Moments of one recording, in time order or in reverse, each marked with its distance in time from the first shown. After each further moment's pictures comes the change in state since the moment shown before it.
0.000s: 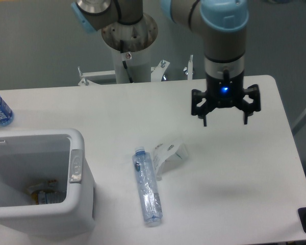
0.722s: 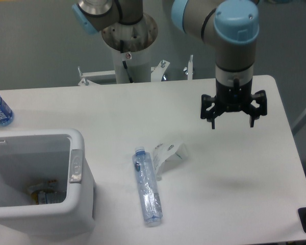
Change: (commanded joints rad) arm -0.015 -0.025 -0.211 0.290 -0.008 -0.026
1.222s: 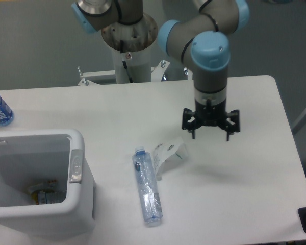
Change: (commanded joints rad) arm -0.061 -0.015 -0.151 0.000 -0.015 0.248
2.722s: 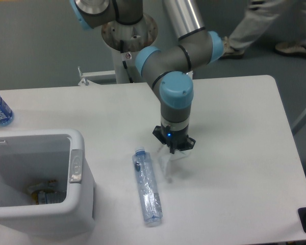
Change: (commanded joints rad) arm -0.028 -0.025 0.043 -0.005 -0.023 -0.011
